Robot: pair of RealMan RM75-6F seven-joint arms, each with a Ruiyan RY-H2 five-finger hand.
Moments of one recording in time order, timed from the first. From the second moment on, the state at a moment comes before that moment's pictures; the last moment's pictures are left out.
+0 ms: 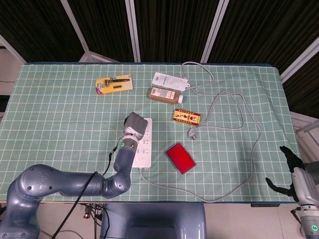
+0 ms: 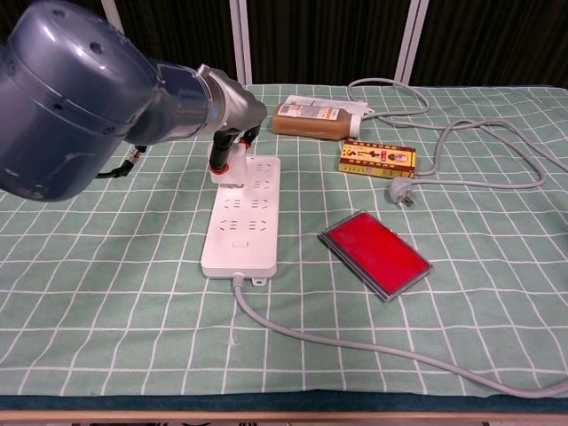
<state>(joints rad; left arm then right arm) -1.41 -1.72 -0.24 -1.39 -0.02 1.09 1.48 0.06 -1.01 0.07 -1.77 -1.39 1.34 0.37</state>
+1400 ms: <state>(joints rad) -1.45 -1.79 -0.17 -1.32 0.04 1.06 1.56 0.06 -1.01 0.07 -1.77 -1.38 1.34 0.38</state>
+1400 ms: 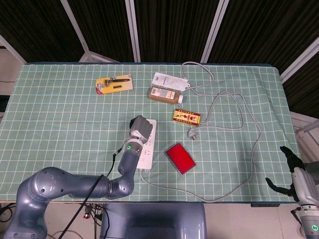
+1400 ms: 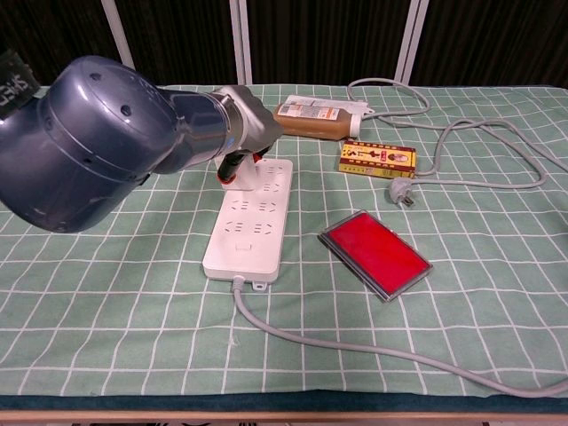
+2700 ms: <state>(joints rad) -1.43 -1.74 -0.09 -1.35 0.18 1.09 1.57 0.05 -1.01 0.07 -1.77 -1.39 1.34 0.38</state>
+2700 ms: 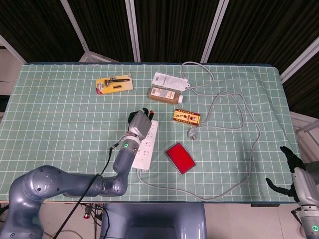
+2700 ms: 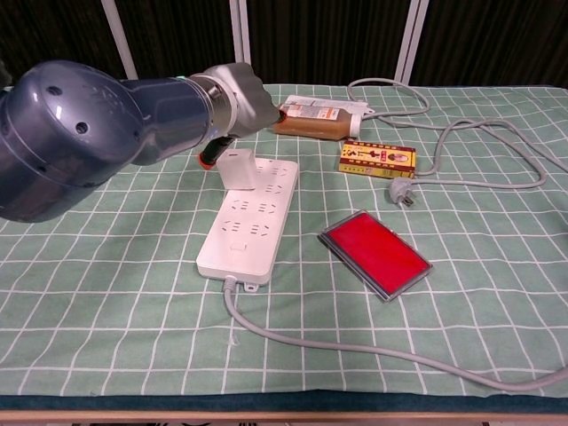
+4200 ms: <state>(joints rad) -0.98 -1.68 -0.47 -1.37 0.48 0.67 0.06 0.06 -1.01 0.07 -1.78 -1.38 1.34 0.36</state>
